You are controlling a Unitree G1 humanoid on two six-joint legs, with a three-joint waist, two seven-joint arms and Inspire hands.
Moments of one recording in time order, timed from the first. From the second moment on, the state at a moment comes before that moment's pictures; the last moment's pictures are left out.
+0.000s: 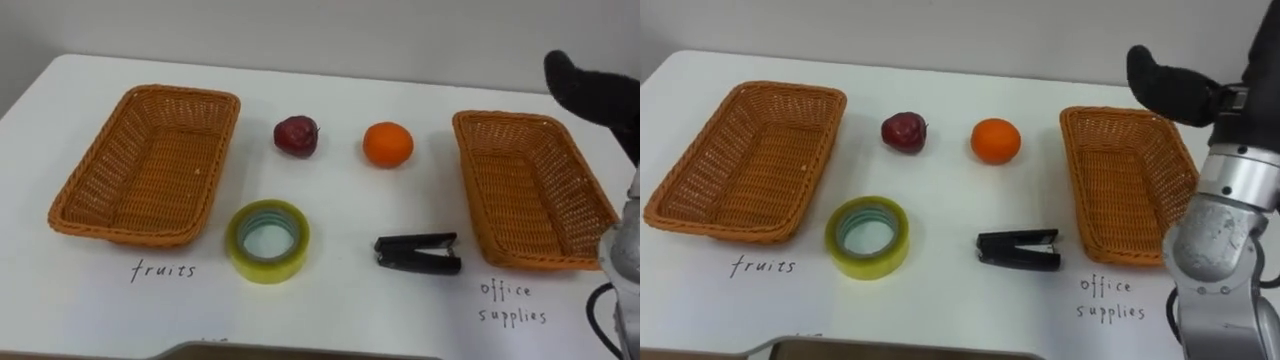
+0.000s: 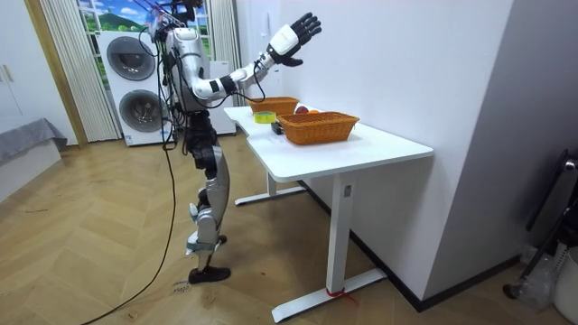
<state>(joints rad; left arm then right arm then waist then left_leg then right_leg) 0.26 0.22 0.13 1.16 0.08 0.06 0.05 -0.04 -0.43 -0.11 -0.27 -0.37 -0.04 -0.44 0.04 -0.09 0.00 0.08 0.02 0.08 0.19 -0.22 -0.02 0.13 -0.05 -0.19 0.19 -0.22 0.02</state>
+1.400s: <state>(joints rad) 0.21 0.26 0.17 1.13 0.13 0.13 -0.02 -0.12 -0.49 0.00 -0.25 -0.40 0.20 0.43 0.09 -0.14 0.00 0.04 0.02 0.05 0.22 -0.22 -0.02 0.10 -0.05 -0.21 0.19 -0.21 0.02</state>
